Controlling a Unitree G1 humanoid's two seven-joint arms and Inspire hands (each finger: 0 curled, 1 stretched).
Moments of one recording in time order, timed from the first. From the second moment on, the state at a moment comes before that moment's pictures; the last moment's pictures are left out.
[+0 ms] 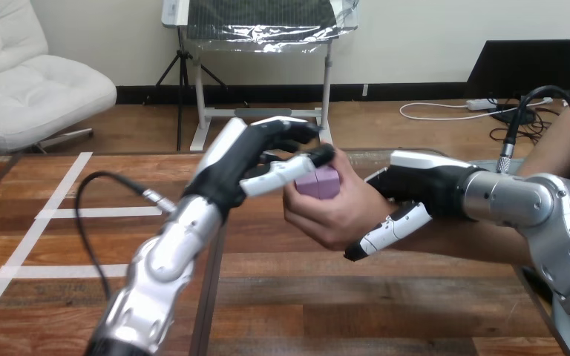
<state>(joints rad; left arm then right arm) -0.44 0.18 -0.13 0.46 0.26 -0.21 -0.15 -0.59 -0.60 0.33 0.22 -0.44 0.23 0.79</state>
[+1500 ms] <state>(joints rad) -0.04 0.19 0.00 -0.04 0.20 -0.16 -0.09 -0.59 -0.68 0.33 0.20 -0.40 0.31 0.98</state>
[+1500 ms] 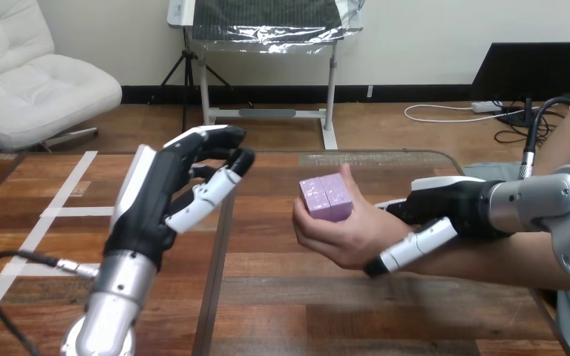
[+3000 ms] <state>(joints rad) 0.22 0.19 0.05 -0.32 0.12 -0.14 -0.08 -0.43 -0.65 0.21 0.14 -0.31 0.19 0.60</state>
